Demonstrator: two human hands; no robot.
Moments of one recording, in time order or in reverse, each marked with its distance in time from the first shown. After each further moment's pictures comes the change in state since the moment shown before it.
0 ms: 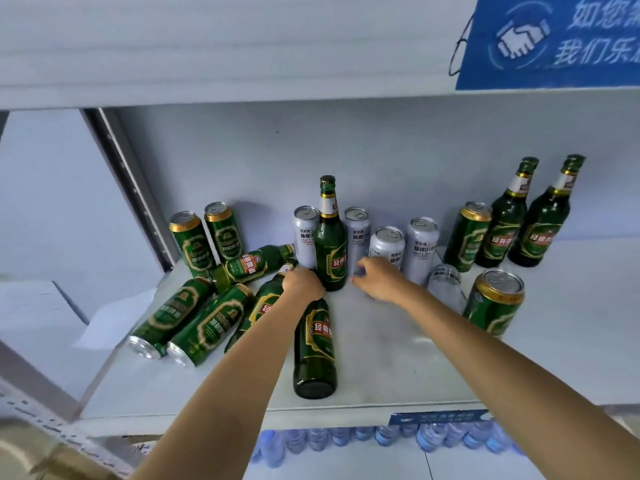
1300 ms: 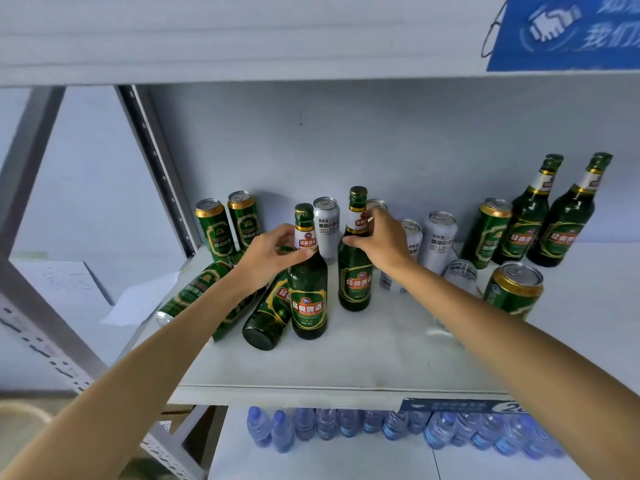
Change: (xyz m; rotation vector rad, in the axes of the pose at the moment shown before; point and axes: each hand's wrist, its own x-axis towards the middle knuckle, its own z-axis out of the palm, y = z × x) left_hand -0.085 -0.094 -0.054 -0.794 0.332 0.487; right_hand 0.008 -0.040 -0.009 0.336 0.455 -0.140
